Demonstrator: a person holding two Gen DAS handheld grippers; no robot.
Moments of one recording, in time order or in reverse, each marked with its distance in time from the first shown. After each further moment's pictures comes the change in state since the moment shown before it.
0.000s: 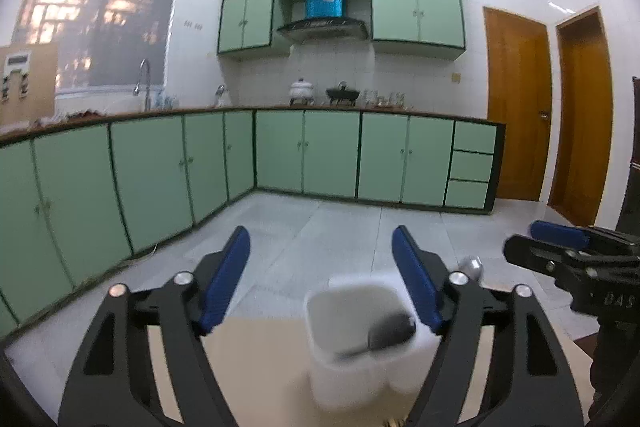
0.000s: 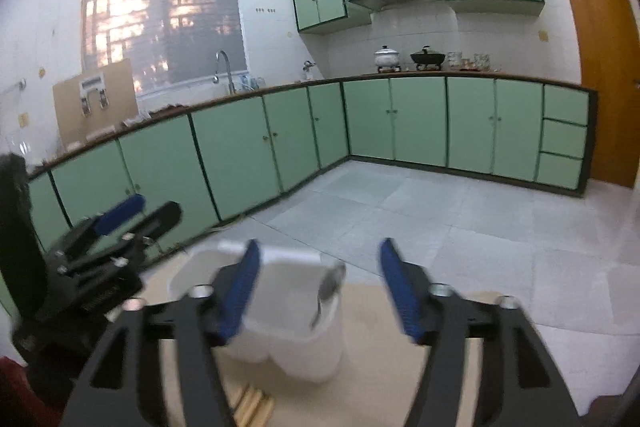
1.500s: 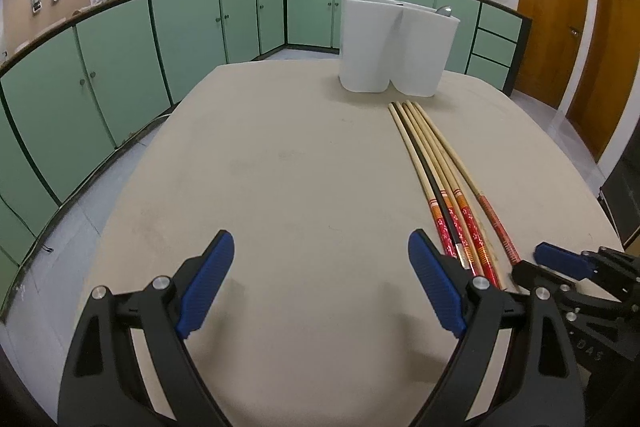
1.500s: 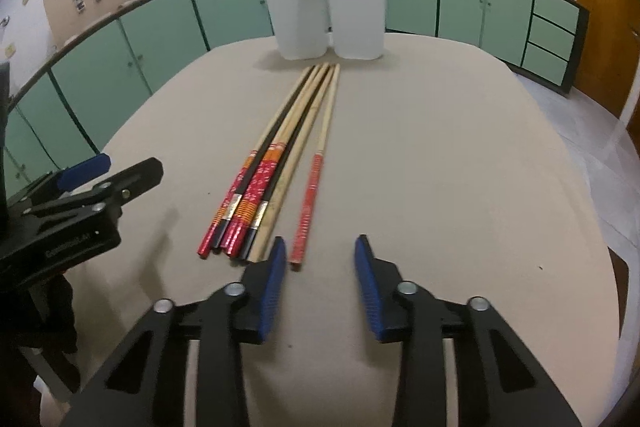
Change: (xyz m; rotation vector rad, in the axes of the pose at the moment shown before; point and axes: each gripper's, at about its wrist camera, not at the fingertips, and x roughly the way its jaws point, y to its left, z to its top) left arm -0.163 0.011 -0.150 -0.035 0.494 0.105; right arm -0.114 0.086 -0.201 0.026 0.452 -0.039
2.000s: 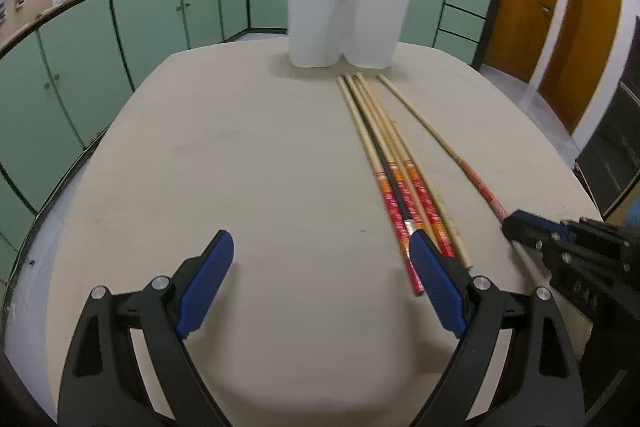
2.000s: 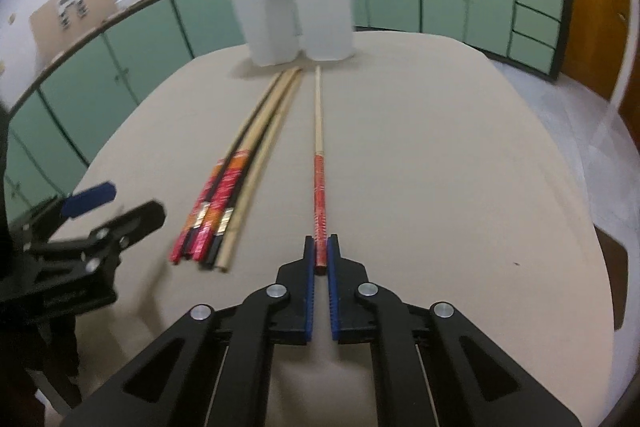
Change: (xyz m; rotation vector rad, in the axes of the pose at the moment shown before) left arm 0.010 -0.031 -0.007 0.077 0.074 -0.114; right arm -0.006 -0.030 -0.003 0.084 -0.009 -0.021
